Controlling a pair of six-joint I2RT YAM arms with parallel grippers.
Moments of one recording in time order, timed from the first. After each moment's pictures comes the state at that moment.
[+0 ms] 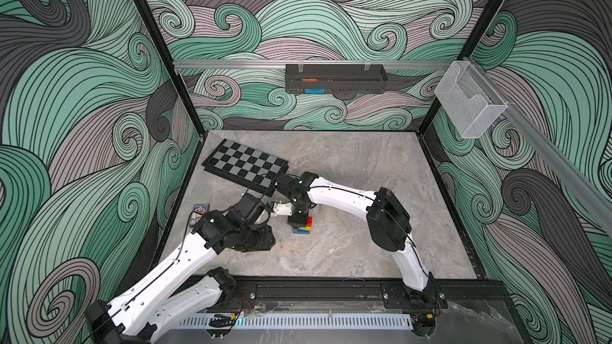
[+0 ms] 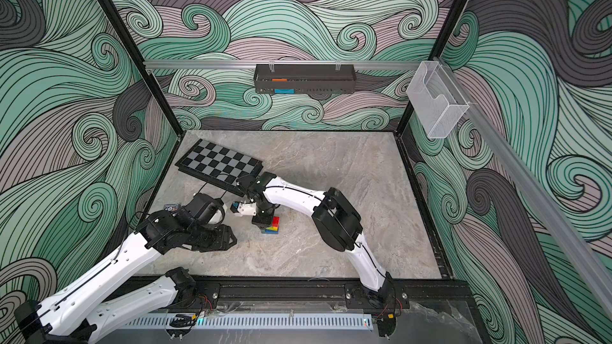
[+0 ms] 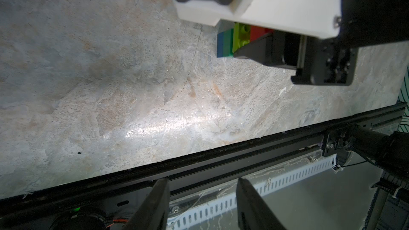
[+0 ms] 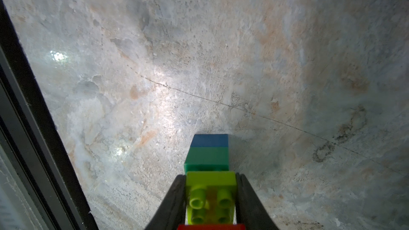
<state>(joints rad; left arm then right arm) -0.66 0.87 0.85 -1.18 0.16 -0.67 0.98 2.18 1.81 -1.12 -0.13 -0.47</state>
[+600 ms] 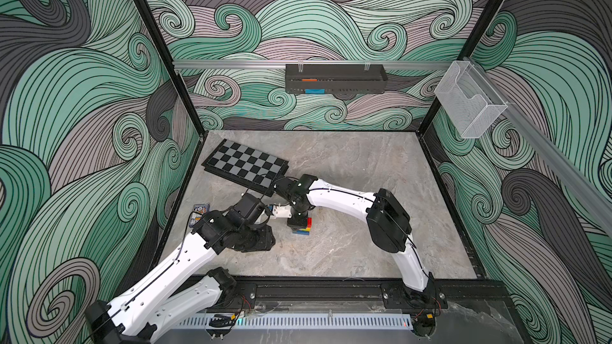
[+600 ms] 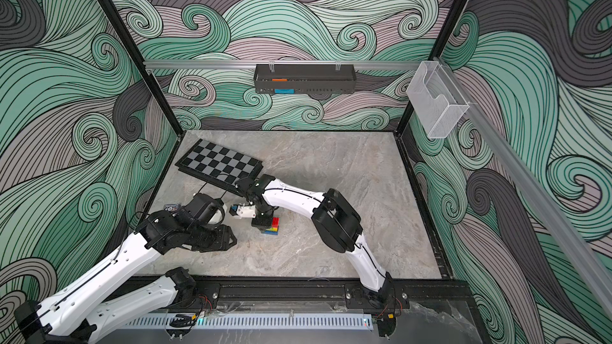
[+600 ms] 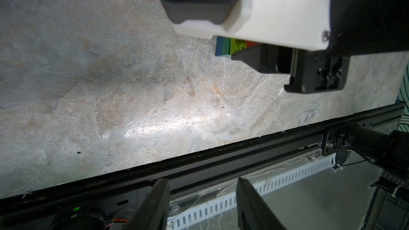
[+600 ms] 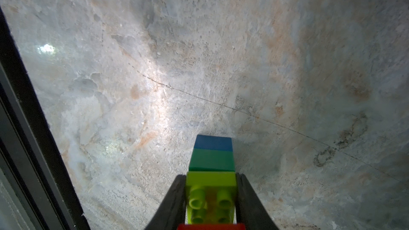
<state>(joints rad) -0.66 0.87 0.85 -1.18 0.17 -0.67 0.99 2.18 1.80 -1.11 -0.10 -0.48</state>
